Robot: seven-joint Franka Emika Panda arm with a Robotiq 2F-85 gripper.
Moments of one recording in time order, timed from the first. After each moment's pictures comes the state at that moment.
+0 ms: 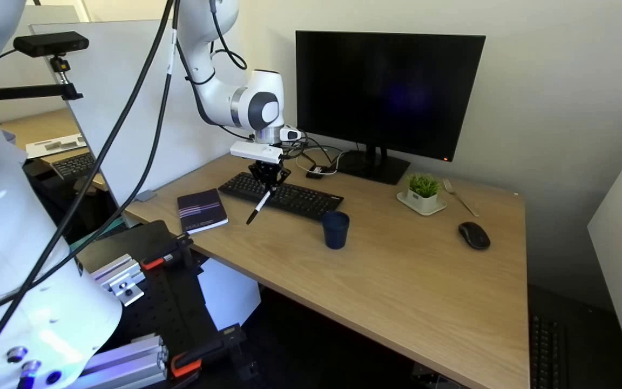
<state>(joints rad) 0.31 0.67 0.15 -2.09 -0.14 2.69 -0.05</state>
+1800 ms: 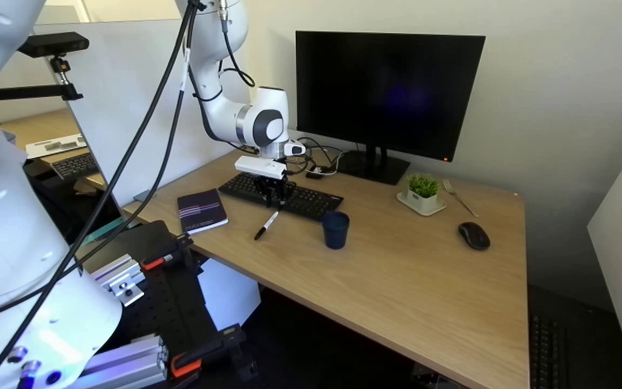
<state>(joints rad) 0.32 0.75 0.11 -2.08 -0.15 2.75 -0.03</state>
